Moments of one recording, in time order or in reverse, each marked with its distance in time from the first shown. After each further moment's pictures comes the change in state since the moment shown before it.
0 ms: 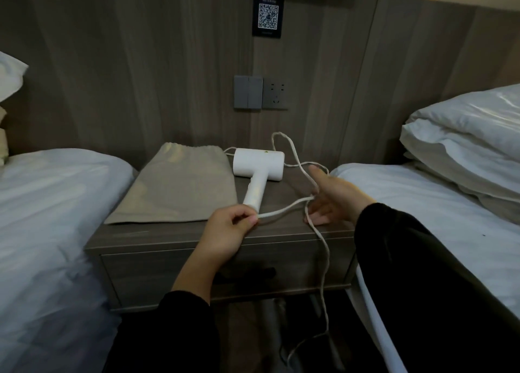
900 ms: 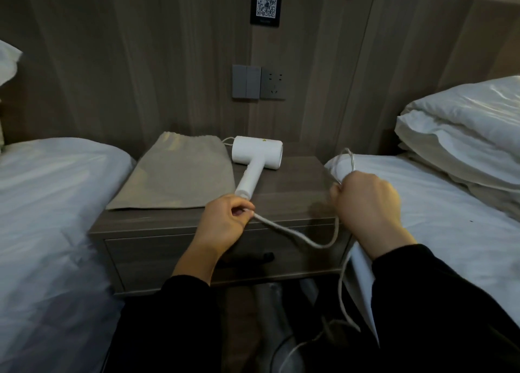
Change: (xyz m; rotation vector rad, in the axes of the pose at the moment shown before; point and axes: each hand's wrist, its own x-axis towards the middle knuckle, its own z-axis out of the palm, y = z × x) left_hand -0.008 -0.003 -0.003 0.287 0.096 0.082; right_hand -0.087 0.015 0.001 -0.986 0.720 -0.351
